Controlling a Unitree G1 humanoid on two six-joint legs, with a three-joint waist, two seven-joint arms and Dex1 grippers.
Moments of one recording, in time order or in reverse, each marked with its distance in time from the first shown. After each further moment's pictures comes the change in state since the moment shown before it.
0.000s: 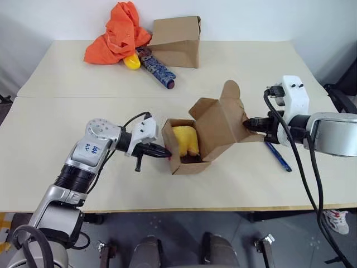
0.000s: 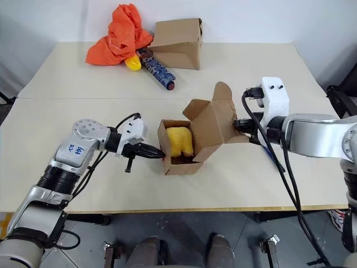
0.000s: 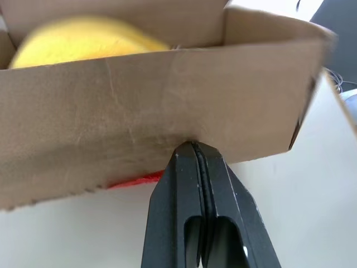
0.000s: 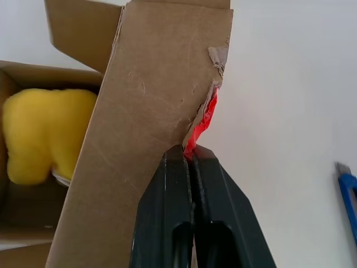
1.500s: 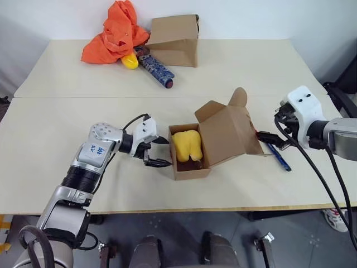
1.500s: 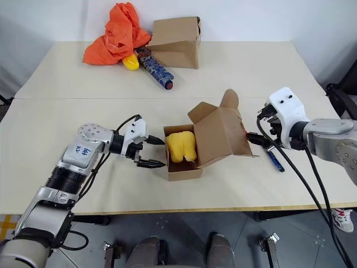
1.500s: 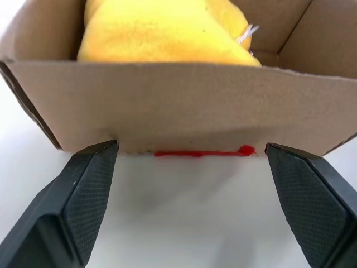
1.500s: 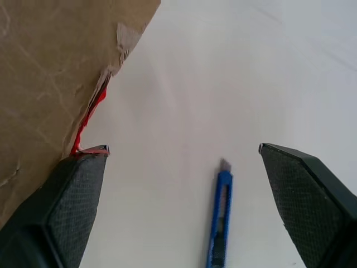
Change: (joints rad) left arm -0.008 -0.041 0.035 0.075 0.047 0.020 0.038; right arm 0.118 -0.130 0.013 -0.069 -1.075 -0.040 0.990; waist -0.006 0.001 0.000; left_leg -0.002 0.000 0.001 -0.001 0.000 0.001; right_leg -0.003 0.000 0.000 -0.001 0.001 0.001
